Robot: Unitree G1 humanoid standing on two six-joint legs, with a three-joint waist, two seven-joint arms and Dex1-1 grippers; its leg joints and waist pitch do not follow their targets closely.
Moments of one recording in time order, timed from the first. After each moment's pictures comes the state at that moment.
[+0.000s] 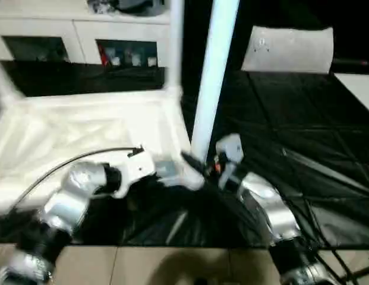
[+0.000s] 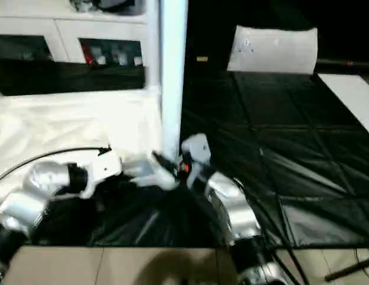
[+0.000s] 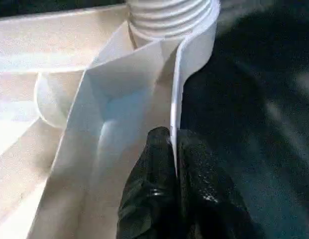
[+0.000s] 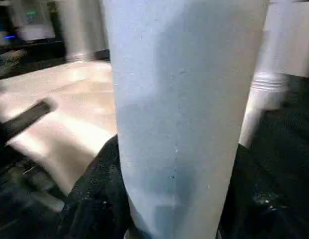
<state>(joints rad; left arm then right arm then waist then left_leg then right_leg) -0.34 0.46 -0.26 0.15 0.08 0.27 -0.94 -0.38 -0.04 0.13 0.44 0.17 -0.04 0.58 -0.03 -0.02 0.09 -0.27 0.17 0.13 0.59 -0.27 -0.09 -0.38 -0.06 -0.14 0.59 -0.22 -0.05</state>
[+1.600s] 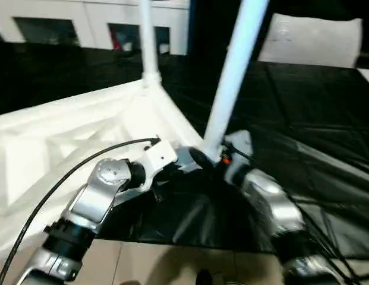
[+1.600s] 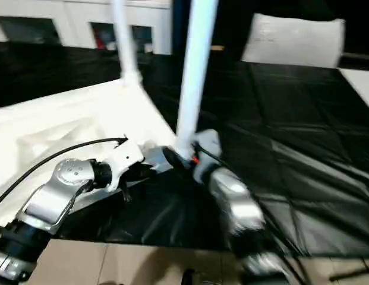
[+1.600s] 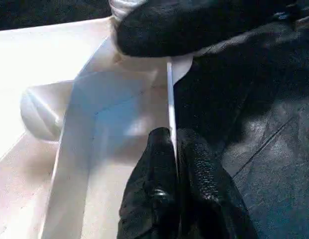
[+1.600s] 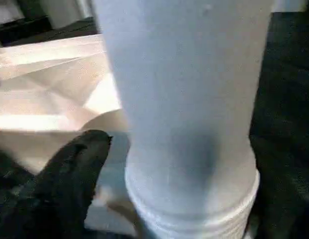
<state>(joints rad) -0.43 0.39 -0.31 0.15 0.06 0.36 -0.89 -0.33 -0.11 0.05 0.41 0.21 0.07 0.66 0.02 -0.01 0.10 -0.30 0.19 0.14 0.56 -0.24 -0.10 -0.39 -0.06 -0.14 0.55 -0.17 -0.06</state>
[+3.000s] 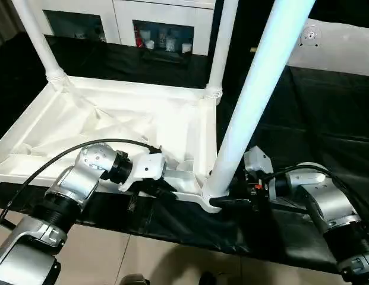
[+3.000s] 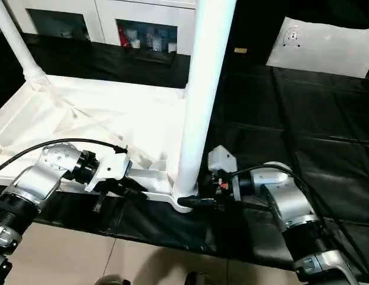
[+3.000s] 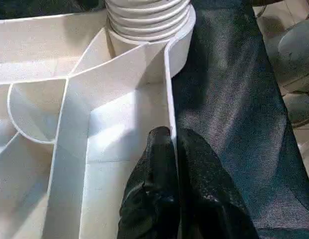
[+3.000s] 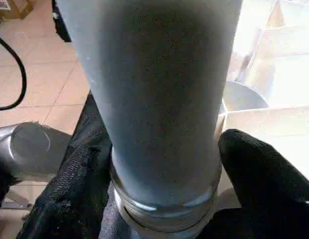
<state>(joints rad) -0.59 0.52 -0.40 0.49 -0.02 -0.12 -1.44 -0.40 -0.47 0.23 0.33 0.24 0.08 1.35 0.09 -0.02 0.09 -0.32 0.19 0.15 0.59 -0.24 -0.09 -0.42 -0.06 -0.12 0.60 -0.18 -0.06</state>
